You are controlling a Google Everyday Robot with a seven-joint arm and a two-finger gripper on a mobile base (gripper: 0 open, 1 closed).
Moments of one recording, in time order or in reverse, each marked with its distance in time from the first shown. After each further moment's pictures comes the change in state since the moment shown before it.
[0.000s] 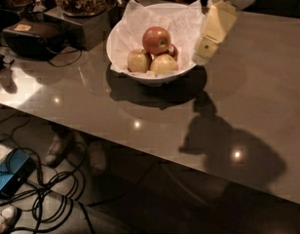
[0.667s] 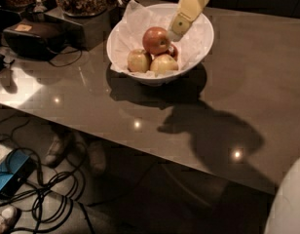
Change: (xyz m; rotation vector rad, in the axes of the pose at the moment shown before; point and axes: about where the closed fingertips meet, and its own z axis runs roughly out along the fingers) arm -0.059 -0.040 0.009 0.006 -0.103 0.053
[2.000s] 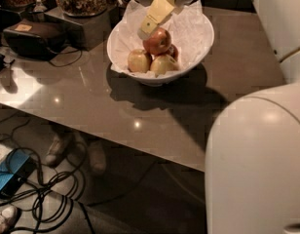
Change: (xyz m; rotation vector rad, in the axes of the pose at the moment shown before) arm -0.039 -0.027 0.070 -0.104 -0.035 0.187
